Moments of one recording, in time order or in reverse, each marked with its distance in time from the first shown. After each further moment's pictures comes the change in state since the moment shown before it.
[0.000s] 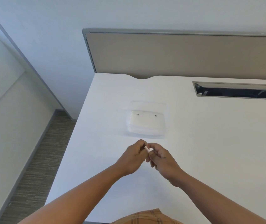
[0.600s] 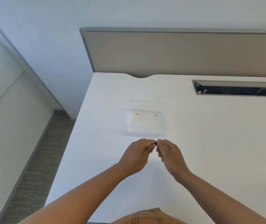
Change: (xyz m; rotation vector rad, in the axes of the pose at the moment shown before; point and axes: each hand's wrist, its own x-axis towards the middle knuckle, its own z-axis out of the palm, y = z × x) left_hand 0.007 0.010 0.011 0.238 0.090 0.262; right_hand 0.003 -0.001 -0.011 0.012 0.322 -0.015
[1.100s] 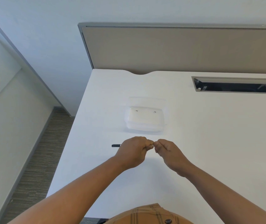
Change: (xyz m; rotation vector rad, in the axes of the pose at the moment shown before) left_hand 0.004 -0.005 -0.009 0.338 -0.039 0.122; right_hand 0.007 0.002 -0.013 -0.139 -0.258 0.033
